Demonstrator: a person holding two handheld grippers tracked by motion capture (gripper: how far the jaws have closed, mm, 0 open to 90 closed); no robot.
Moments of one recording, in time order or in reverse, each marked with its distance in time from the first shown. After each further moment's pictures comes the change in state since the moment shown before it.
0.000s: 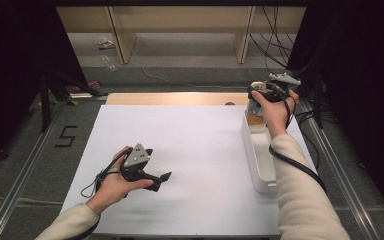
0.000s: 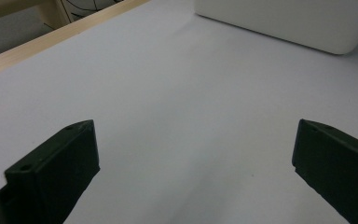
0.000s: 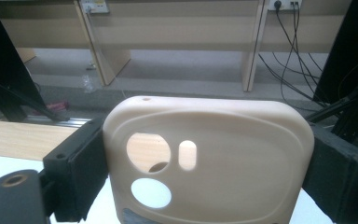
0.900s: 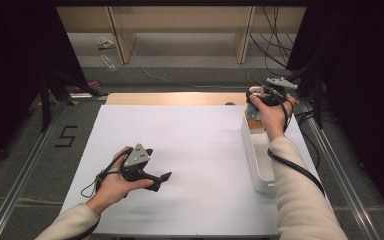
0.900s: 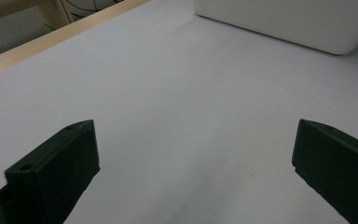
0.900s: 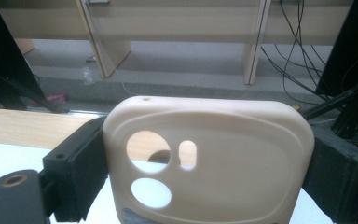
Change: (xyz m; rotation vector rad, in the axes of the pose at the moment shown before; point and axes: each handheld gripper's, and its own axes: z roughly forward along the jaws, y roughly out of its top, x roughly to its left) left arm 0.000 0.000 0.000 -0.001 0.000 0.001; right arm 0.001 -0.014 0.007 0.028 0.004 -0.006
